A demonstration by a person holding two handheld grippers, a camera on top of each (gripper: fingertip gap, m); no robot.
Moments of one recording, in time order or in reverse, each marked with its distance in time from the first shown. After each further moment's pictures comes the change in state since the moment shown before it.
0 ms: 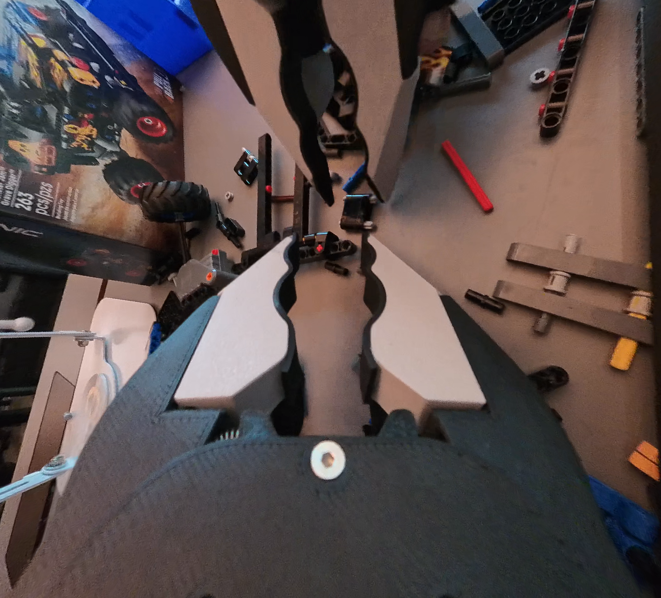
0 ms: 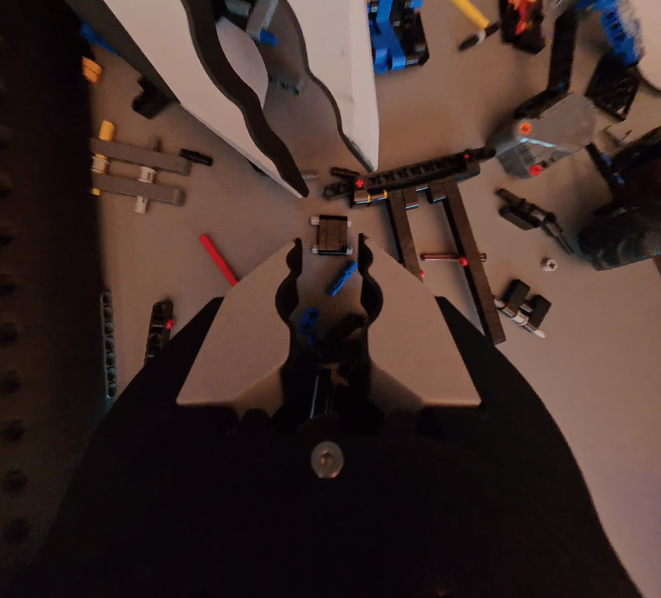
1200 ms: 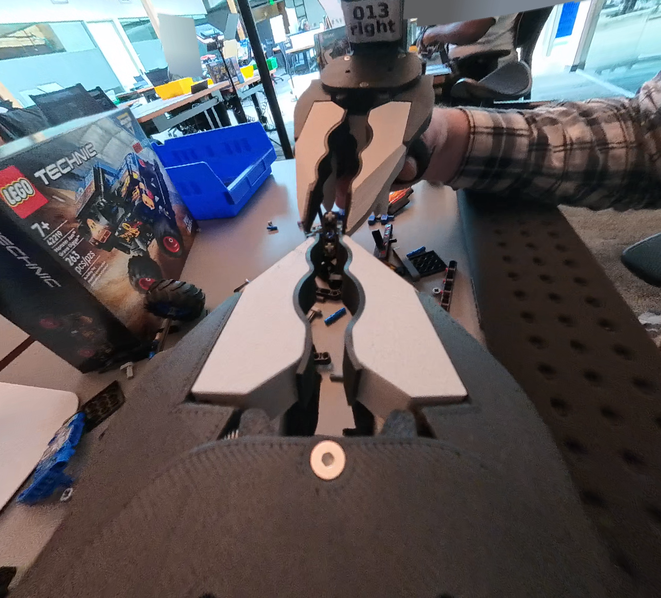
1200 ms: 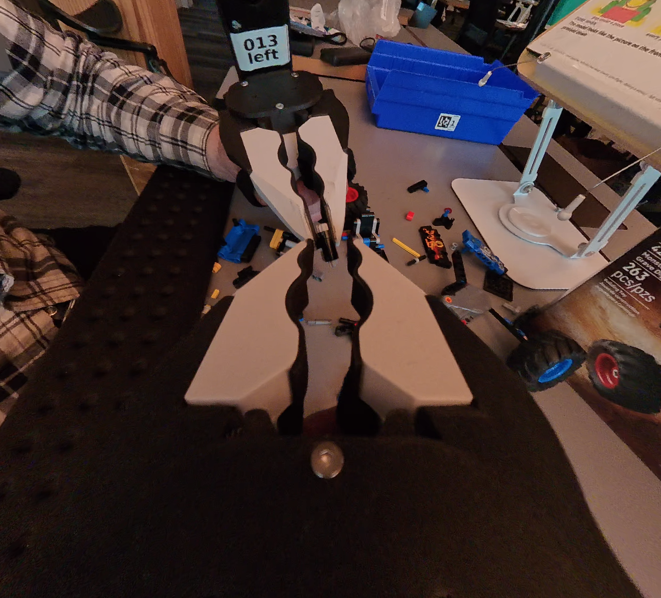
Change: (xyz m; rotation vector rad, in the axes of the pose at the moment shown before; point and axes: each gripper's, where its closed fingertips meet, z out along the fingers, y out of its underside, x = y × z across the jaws) left arm -0.029 -0.076 -0.068 0.600 0.101 -0.366; right arm -0.011 -0.084 -0.090 0.667 0.000 -0.030
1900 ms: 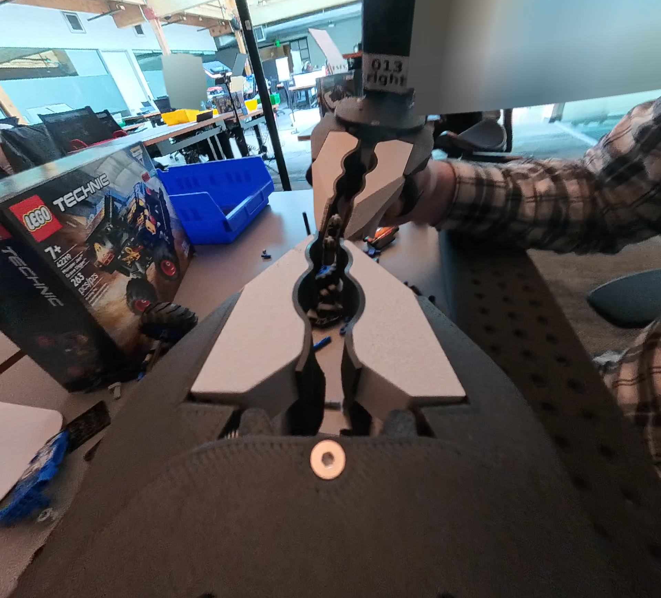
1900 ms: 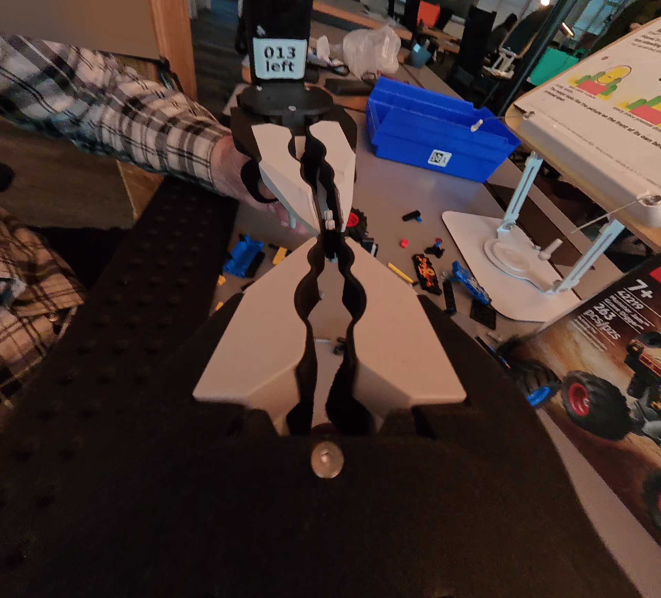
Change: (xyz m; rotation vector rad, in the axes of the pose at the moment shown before) left arm 0.006 -0.030 -0.011 0.094 0.002 -0.054; right arm -0.013 -0.020 -0.007 0.056 0.016 -0.095
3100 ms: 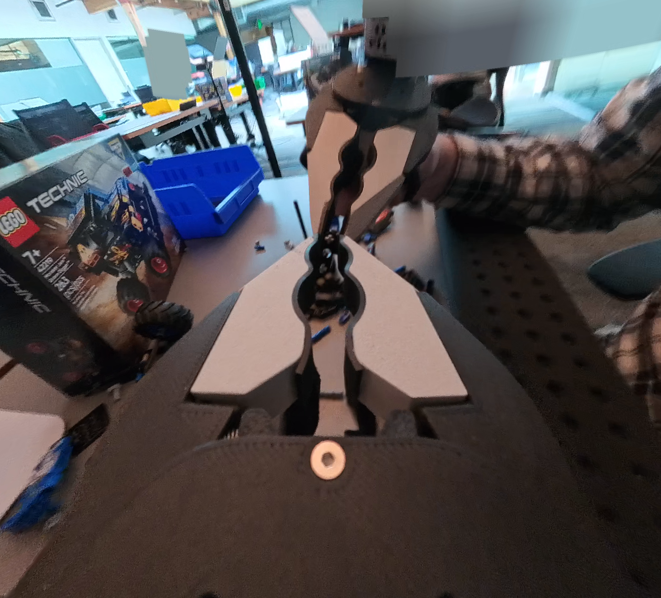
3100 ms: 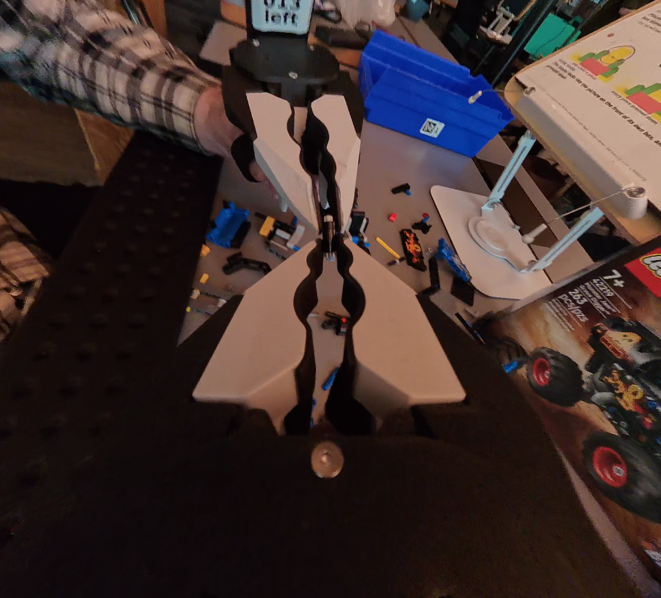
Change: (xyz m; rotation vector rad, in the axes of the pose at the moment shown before) left arm 0.004 0.013 0.008 -0.055 0.036 0.042; right arm -0.001 0.011 0.001 -0.122 0.046 -0.075
